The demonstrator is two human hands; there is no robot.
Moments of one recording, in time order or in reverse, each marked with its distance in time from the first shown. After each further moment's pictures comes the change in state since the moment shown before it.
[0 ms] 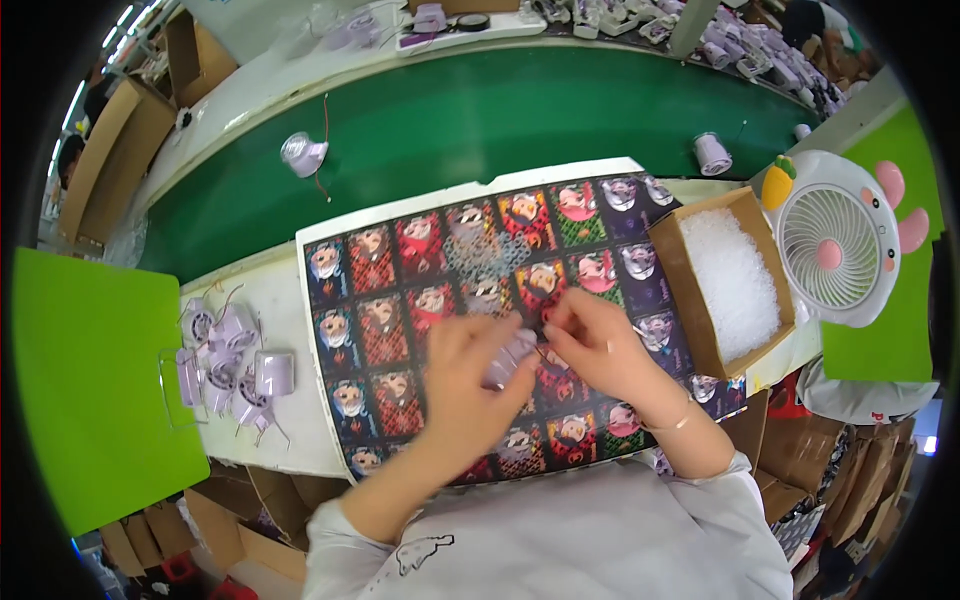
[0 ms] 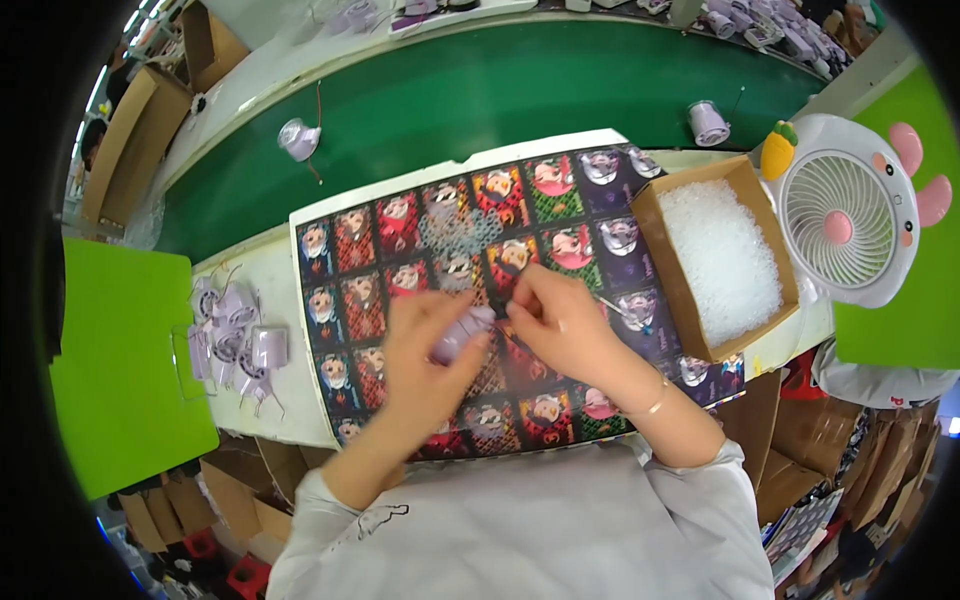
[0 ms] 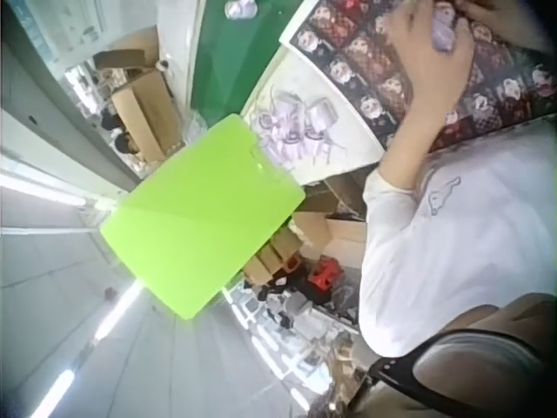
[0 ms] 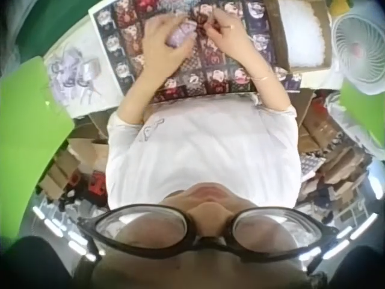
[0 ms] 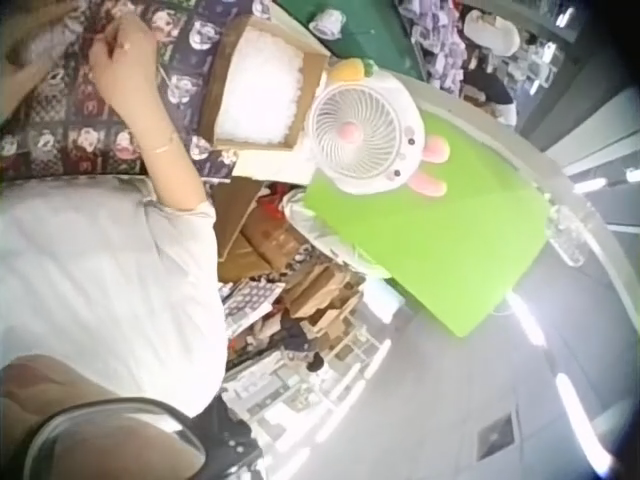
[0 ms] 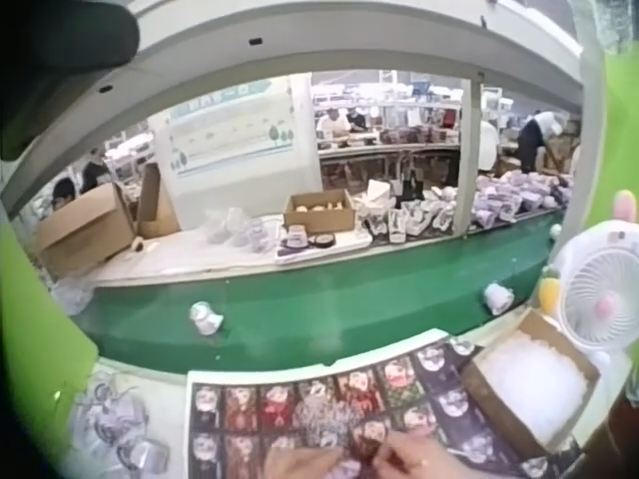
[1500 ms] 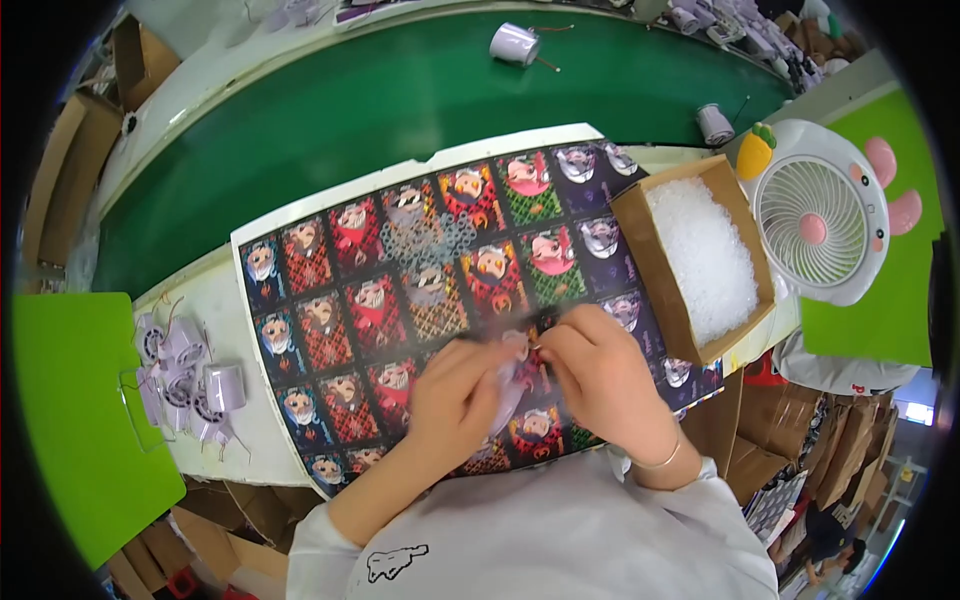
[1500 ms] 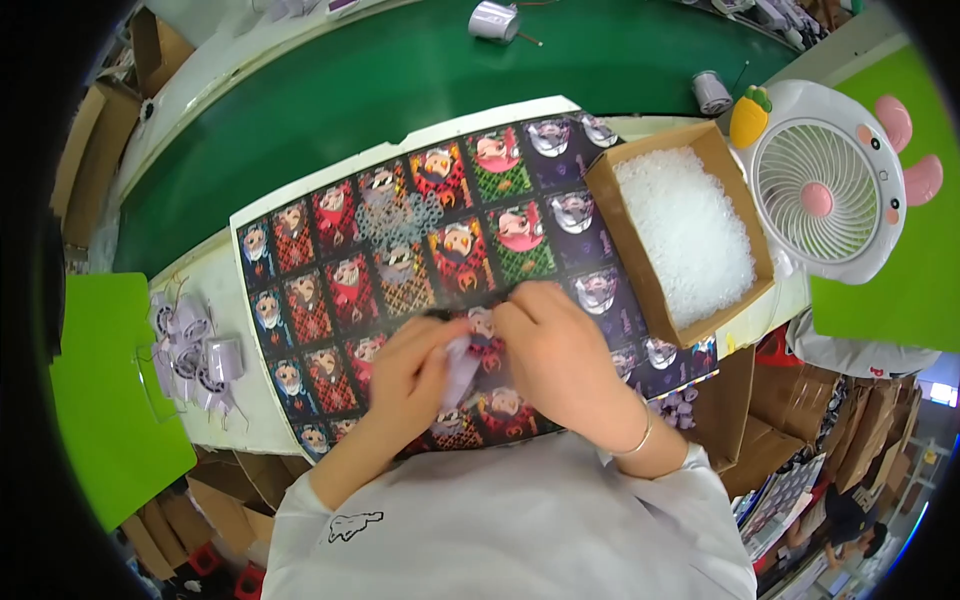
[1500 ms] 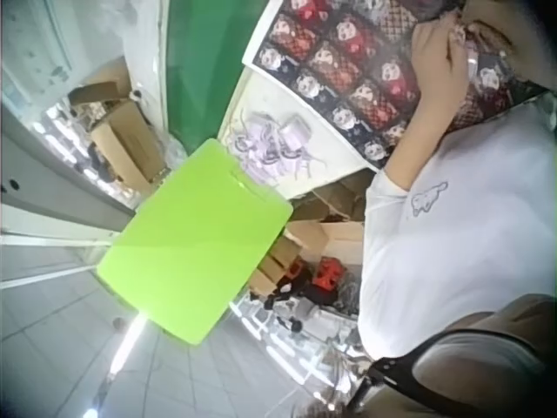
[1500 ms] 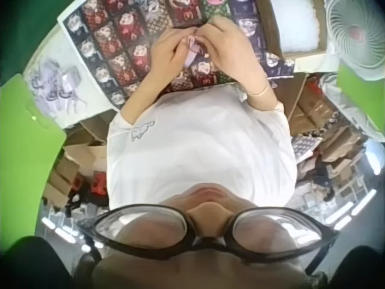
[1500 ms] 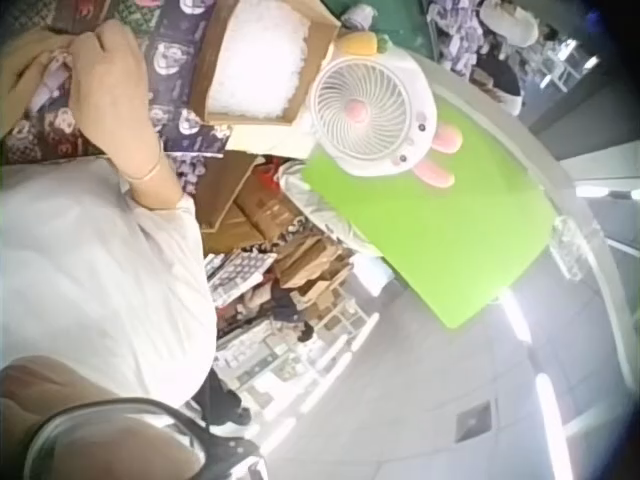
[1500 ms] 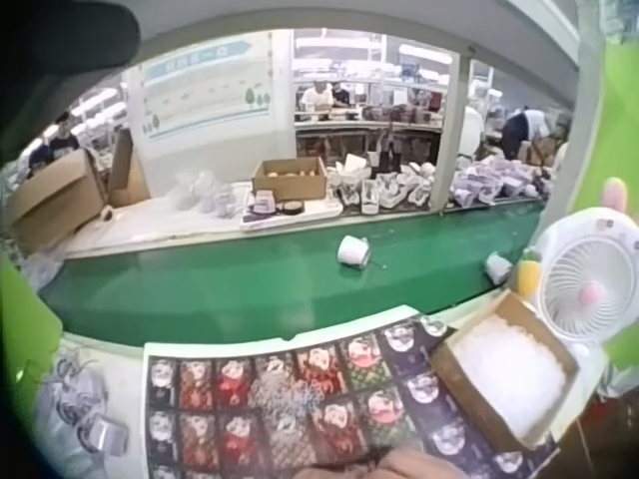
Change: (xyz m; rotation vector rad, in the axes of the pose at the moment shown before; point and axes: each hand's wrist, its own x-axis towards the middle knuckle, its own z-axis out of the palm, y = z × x) left_hand -0.012 -0.003 0.021 -0.329 -0.253 -0.080; right_hand -0.038 -0.016 -0.013 -0.567 0.148 -0.284
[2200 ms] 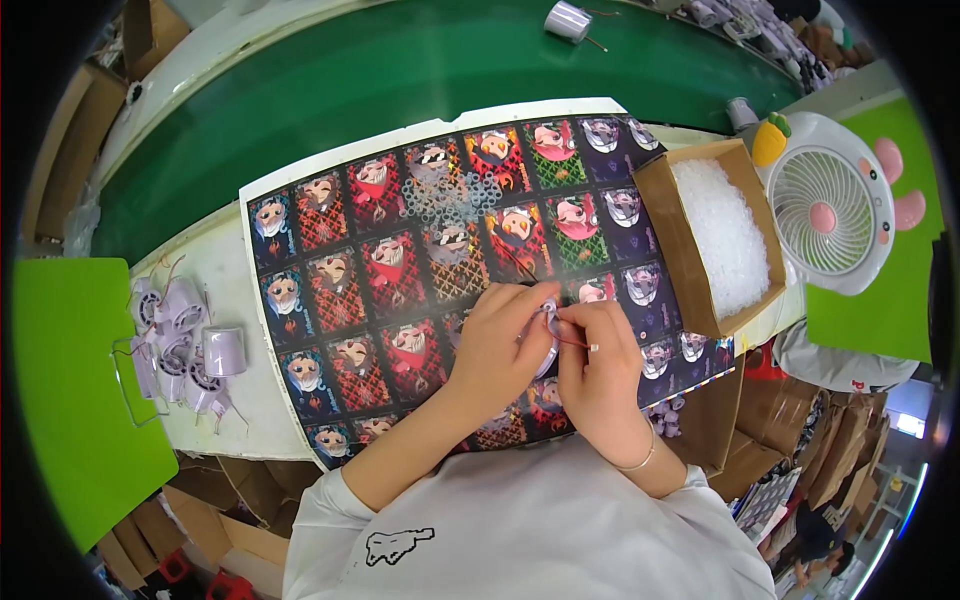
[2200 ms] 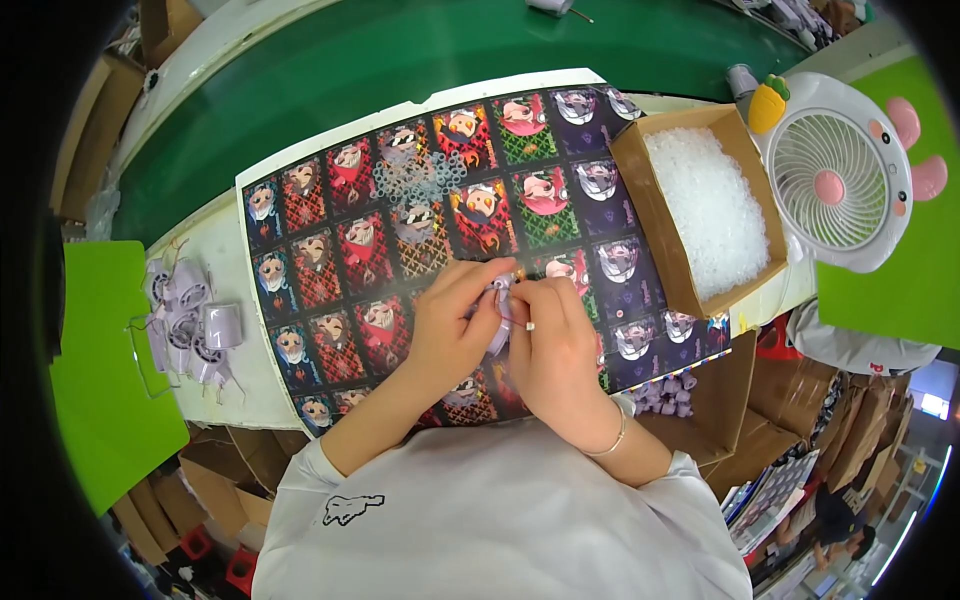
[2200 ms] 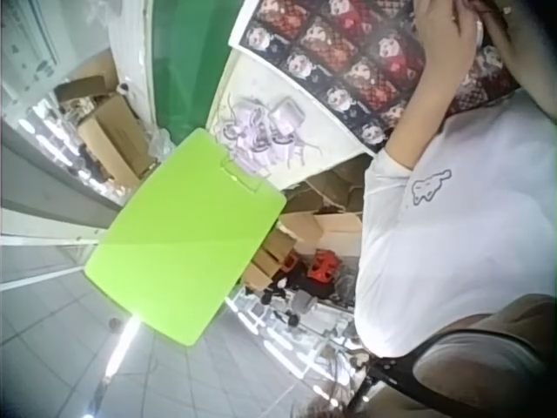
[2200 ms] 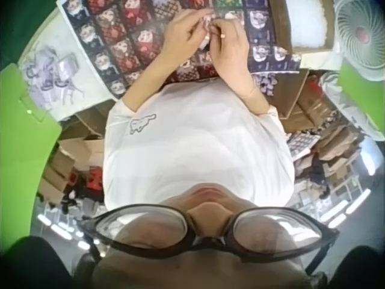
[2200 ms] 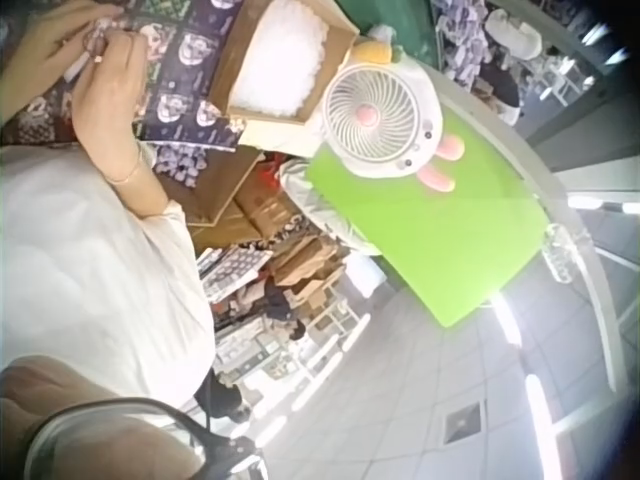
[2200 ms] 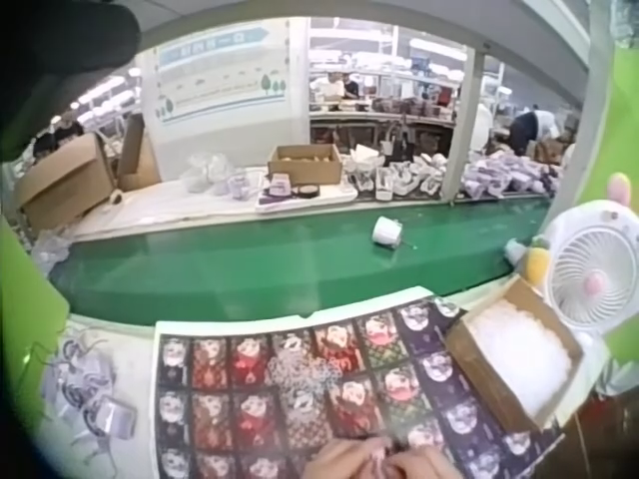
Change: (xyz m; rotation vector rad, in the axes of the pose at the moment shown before) left_hand 0.010 -0.018 0.029 0.003 0.068 0.061; right_hand -0.027 -0.027 0.046 0.084 0.334 0.192
